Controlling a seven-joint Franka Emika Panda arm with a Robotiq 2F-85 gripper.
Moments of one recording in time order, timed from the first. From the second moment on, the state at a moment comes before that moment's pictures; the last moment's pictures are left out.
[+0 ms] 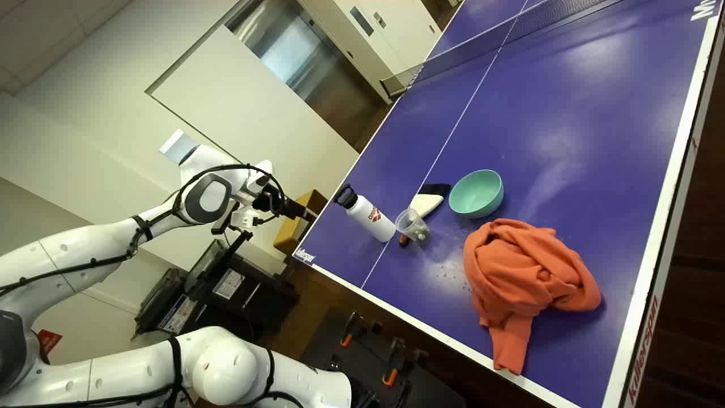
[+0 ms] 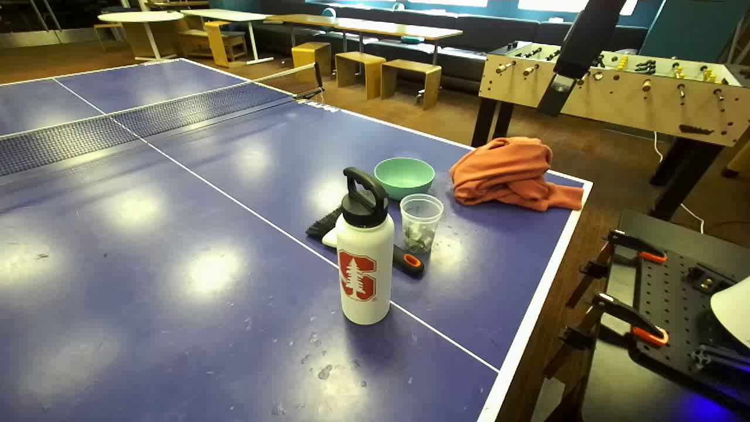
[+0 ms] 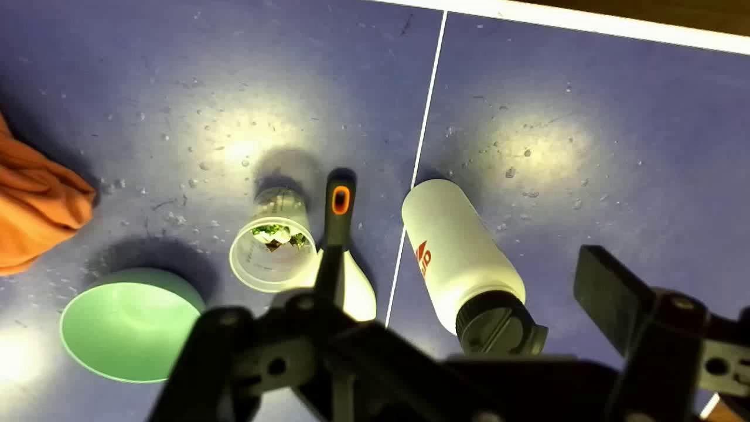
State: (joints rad) arm 0.20 -0.59 0.16 -2.64 0.23 2.24 0.11
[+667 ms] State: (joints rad) arm 0.19 -0.57 0.19 -2.63 0.21 2.27 0.17
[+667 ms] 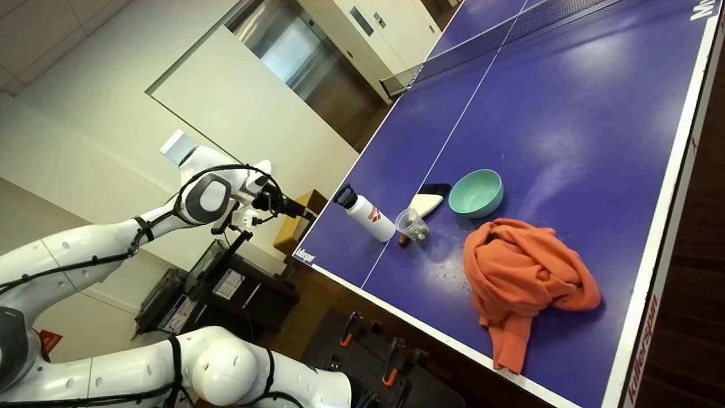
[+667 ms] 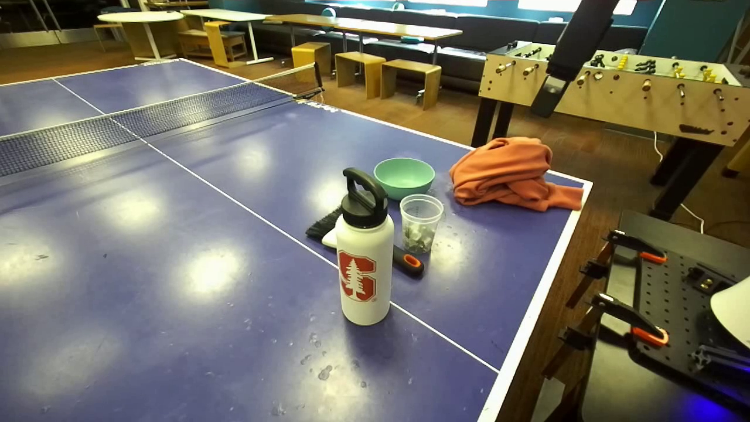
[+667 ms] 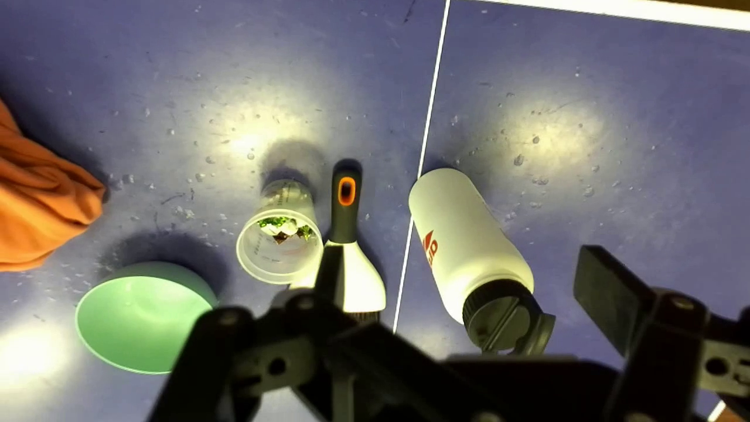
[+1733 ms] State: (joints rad) arm 0.12 -0.06 0.42 -2.23 -0.14 2.36 0.85
